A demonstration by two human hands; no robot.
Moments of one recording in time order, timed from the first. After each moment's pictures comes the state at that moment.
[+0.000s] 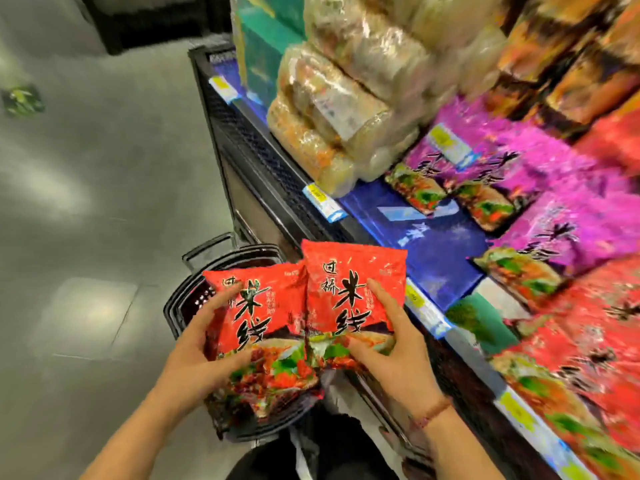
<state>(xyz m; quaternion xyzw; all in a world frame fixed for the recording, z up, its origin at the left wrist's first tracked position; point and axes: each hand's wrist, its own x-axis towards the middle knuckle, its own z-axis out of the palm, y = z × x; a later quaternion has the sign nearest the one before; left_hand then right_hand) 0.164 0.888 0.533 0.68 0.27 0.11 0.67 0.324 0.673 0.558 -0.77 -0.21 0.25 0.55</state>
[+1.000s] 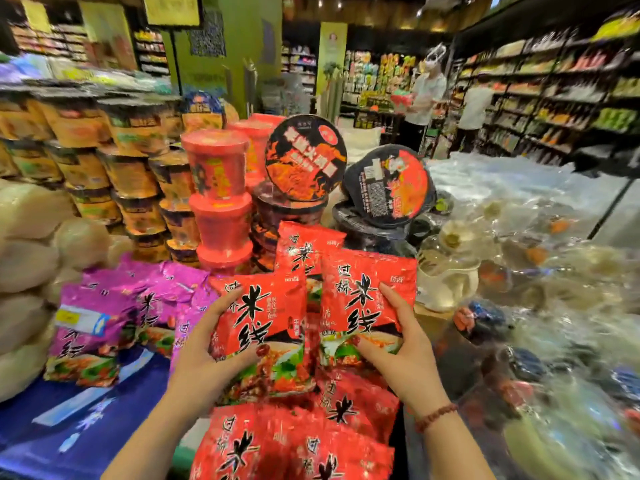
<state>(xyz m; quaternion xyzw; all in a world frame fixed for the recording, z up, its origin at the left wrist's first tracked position) 0.503 0.557 0.663 0.75 -0.12 0.13 0.64 0.481 0.292 0.697 -0.80 -0.05 -0.15 0.58</state>
